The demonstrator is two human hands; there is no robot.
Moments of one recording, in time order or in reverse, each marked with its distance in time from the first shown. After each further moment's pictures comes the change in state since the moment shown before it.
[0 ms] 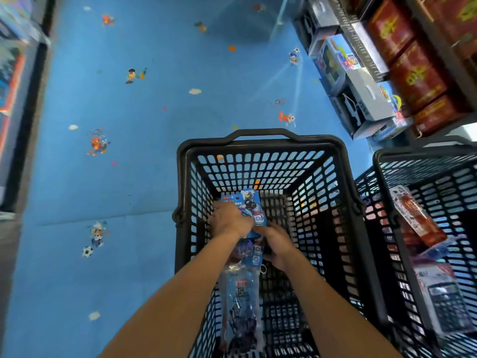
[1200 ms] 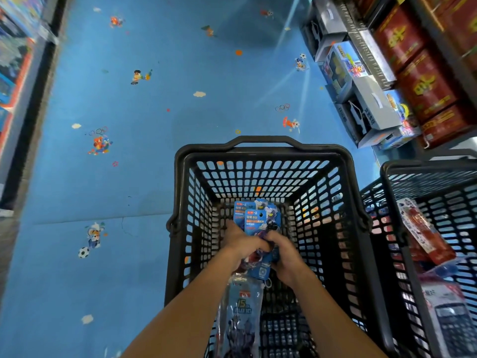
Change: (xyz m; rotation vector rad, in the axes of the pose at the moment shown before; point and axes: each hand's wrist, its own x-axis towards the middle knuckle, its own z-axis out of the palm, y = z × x) left_hand 0.011 -0.024 0.048 -0.573 -0.269 -0.056; right_hand -0.006 -0.004 -0.022 0.125 -0.116 -0.065
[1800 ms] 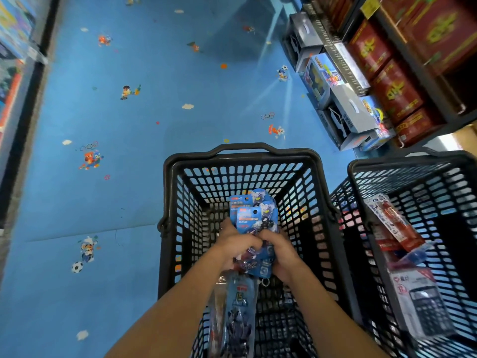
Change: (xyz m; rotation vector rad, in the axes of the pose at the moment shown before) left_hand -0.071 0.045 -0.004 0.023 -0.148 0.086; right_hand -0.035 -0.019 -0.006 0.106 -0.032 -0.146
